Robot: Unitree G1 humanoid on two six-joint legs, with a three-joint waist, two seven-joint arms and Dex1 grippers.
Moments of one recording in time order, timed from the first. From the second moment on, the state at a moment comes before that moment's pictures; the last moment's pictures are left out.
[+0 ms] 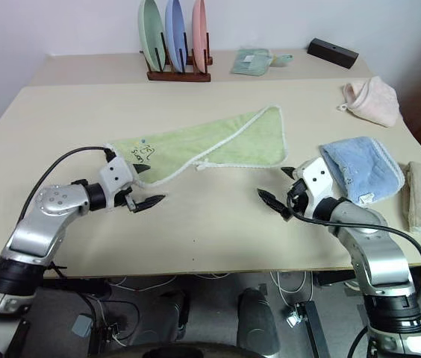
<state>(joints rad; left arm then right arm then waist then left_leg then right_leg) -0.35 0.67 -0.12 -0.05 -0.09 0.30 -0.80 -0.10 -0.61 -0.13 -0.30 0.36 0.48 0.66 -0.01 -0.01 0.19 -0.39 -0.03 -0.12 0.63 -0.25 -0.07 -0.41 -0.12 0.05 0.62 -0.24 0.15</state>
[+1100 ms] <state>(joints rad) -0.39 0.65 -0.10 0.15 -0.06 0.14 -0.82 -0.19 -0.57 -0.08 -0.30 0.29 0.47 0.57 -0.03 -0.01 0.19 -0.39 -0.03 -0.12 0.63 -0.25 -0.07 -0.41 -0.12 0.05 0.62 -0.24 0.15</state>
